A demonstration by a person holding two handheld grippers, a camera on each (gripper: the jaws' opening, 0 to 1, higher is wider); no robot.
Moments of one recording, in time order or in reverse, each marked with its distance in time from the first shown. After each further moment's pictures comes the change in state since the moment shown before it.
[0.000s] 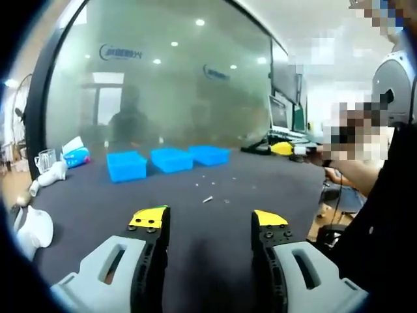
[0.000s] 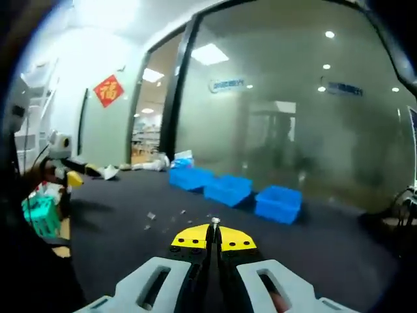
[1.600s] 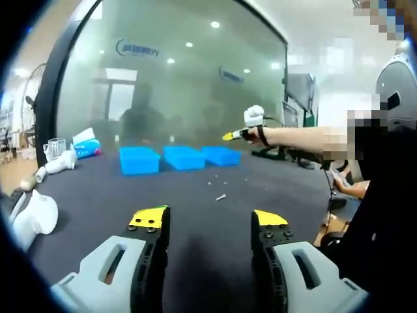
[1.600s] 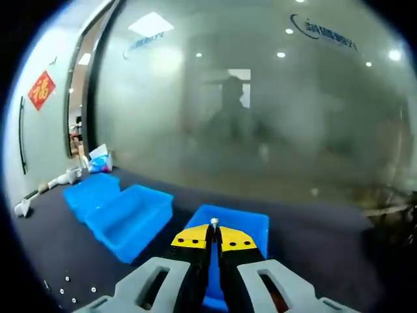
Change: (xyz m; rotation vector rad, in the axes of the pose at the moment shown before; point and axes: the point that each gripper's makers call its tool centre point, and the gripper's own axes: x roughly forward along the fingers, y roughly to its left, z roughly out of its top) left arm -0.003 0.020 -0.007 -0.063 -0.020 0.066; right arm 0.226 -0.163 -0.001 0.110 0.240 -0.258
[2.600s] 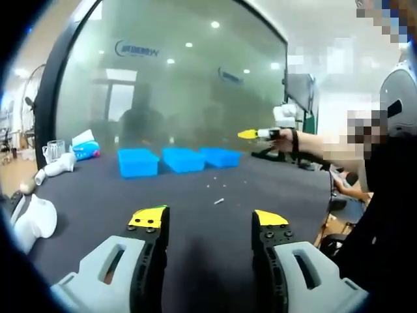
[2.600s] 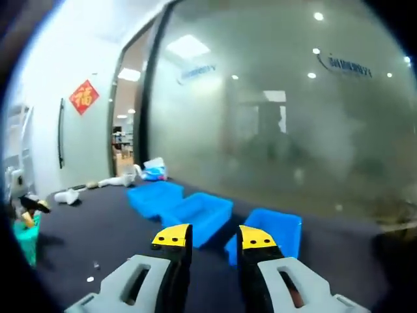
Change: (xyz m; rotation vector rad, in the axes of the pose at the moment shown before) left arm 0.004 -0.005 0.007 0.004 -0.001 0.001; right arm -0.135 0.082 0.003 -0.088 -0.182 0.282
